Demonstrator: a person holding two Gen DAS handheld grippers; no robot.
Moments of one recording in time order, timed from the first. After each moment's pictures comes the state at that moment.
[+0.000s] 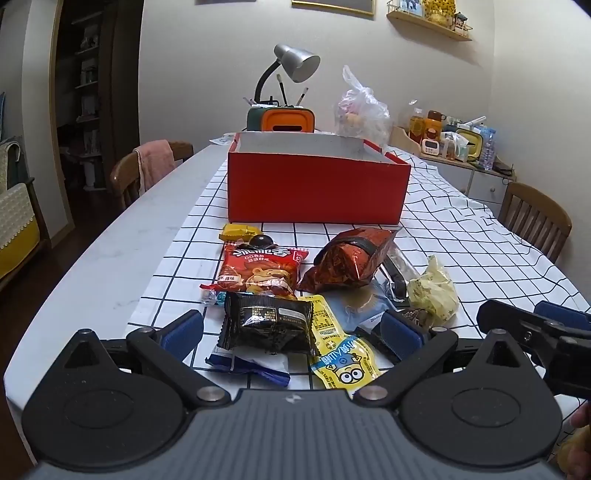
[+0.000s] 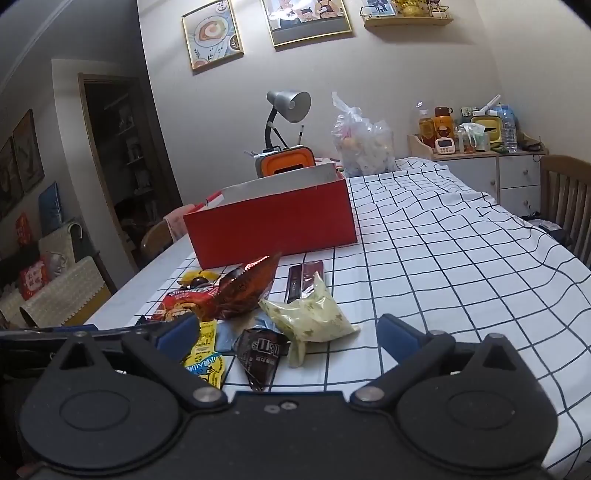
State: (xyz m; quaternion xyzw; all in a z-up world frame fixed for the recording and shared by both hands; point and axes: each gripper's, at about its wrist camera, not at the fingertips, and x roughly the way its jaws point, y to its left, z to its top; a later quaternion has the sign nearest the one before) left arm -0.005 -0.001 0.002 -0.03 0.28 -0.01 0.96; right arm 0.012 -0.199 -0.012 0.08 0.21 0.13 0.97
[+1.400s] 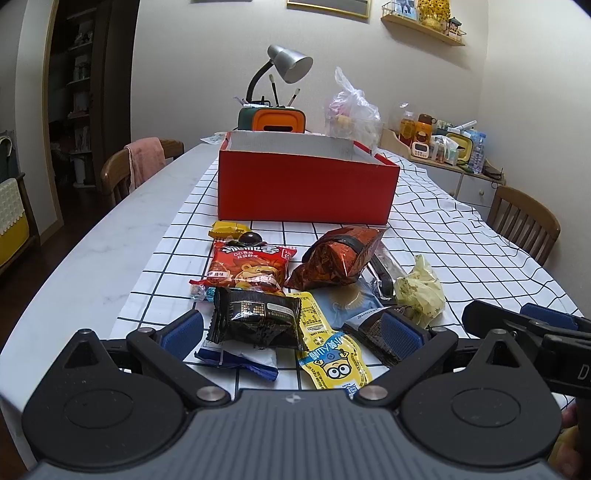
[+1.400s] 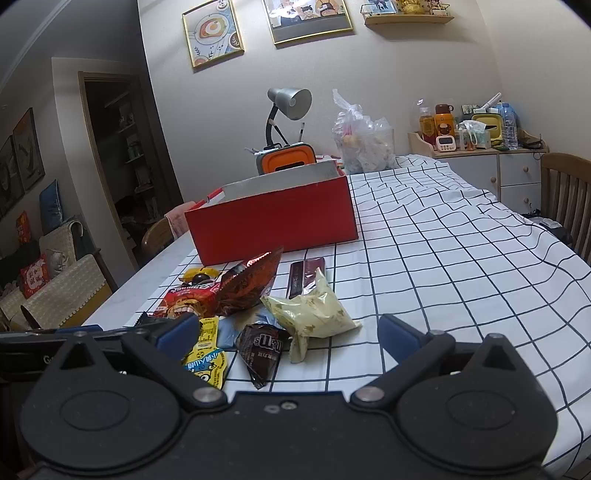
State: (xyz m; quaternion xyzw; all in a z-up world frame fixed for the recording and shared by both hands) left arm -0.008 0.000 -0.002 -0.04 0.27 -0.02 0.96; right arm 0.009 -0.198 -0.013 0.09 0.21 0.13 0.97
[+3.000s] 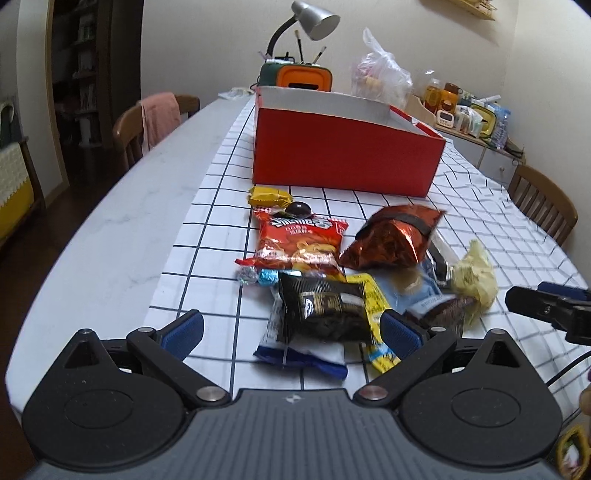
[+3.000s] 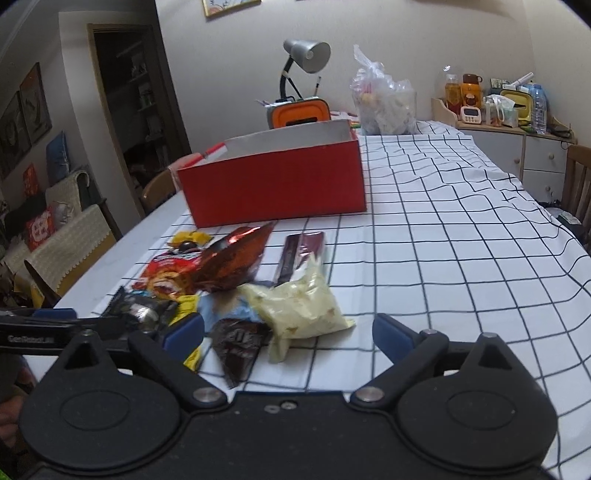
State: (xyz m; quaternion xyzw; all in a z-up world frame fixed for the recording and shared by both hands) left arm 0.031 0.051 -0.008 -0.07 0.35 -0.02 0.93; right arm 0.065 -0.206 -0.013 0.04 0.29 0.16 0.94
